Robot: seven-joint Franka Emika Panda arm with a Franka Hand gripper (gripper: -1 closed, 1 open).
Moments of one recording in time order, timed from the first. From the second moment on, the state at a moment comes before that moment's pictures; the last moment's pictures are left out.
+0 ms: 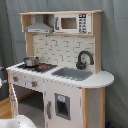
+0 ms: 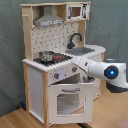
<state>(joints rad) -0.48 -1.12 1.43 -2.11 -0.24 2.25 -0.17</state>
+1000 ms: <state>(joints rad) -0.45 -0.98 1.41 -2.12 -0.08 2.08 -0.36</state>
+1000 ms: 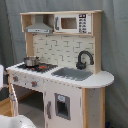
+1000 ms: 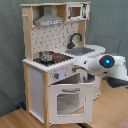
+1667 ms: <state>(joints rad) -0.45 -0.88 1.34 -2.16 -0.05 2.00 -0.51</state>
